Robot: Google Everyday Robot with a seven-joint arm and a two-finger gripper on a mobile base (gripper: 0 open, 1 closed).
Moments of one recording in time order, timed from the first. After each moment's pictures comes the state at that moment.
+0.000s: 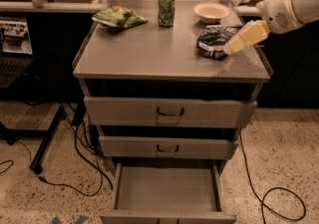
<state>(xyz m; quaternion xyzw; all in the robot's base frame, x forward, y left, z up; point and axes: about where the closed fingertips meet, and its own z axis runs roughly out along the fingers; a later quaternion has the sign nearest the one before) 0.659 -0.228 0.948 -0.44 0.80 0.08 0.41</state>
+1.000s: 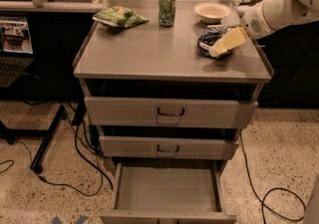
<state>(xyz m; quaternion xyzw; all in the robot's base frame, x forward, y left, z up) 0.718 -0.221 0.892 -0.40 0.83 0.10 0.38</state>
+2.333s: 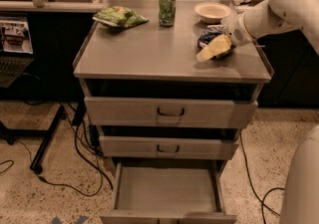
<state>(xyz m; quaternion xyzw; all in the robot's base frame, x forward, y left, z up) 0.746 -0.193 0.849 -0.39 0.83 0.12 0.37</state>
